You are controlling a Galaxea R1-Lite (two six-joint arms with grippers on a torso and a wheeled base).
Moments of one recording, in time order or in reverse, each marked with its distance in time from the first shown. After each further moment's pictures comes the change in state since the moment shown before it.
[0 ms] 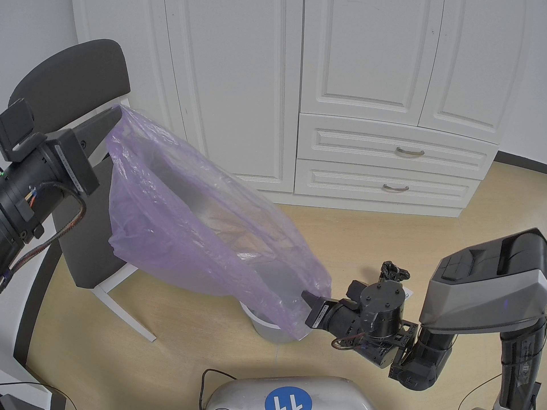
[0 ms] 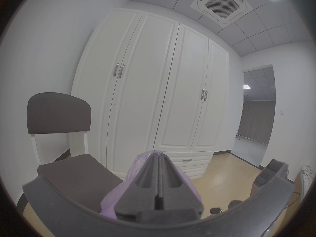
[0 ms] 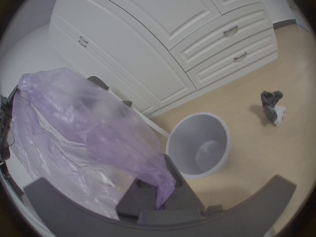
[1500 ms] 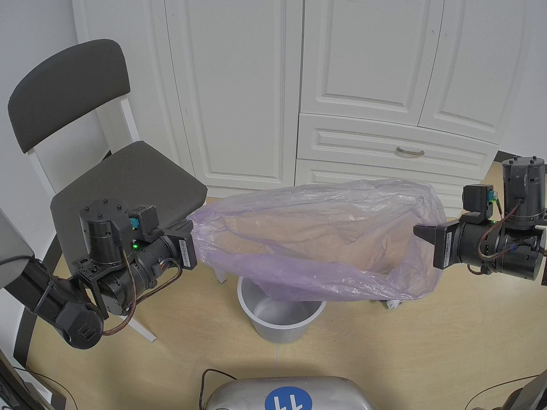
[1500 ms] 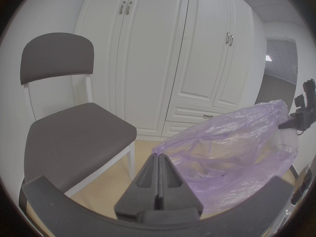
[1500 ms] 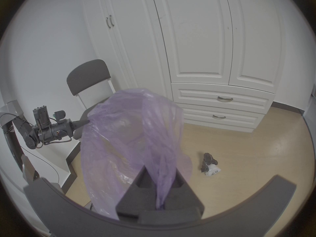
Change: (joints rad) left arm 0.113 0.617 0.168 -0.394 -0.012 -0.050; right arm -0.270 -0.882 -0.208 1.268 0.103 -0.583
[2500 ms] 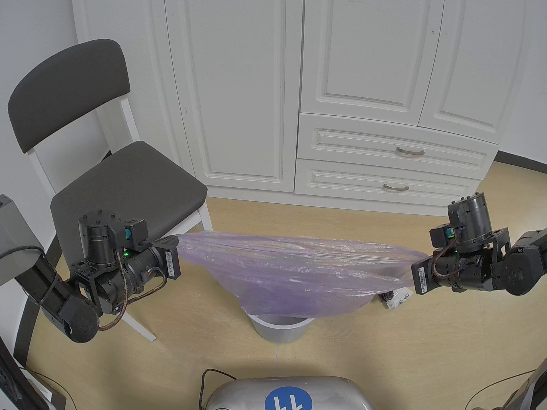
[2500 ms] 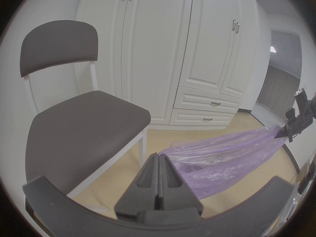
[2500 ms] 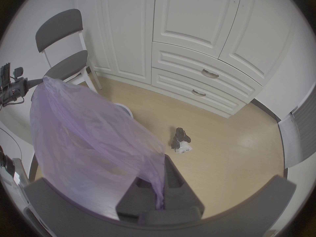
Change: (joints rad) left arm 0.130 0.070 0.037 -0.006 -0.097 0.047; right arm -0.106 0.283 0.027 -0.004 -0.153 -0.155
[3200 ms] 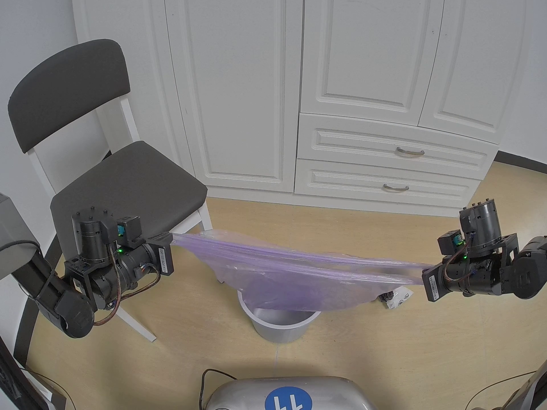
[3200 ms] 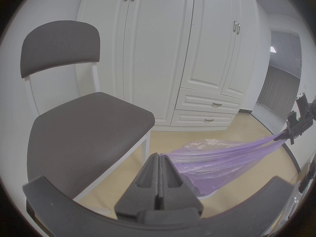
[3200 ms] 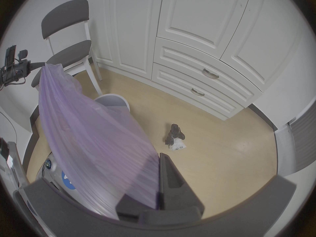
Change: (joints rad) left arm 0.060 -0.003 -0.005 0.000 -0.024 0.019; right arm -0.067 -0.036 0.063 -0.001 0.006 -0.120
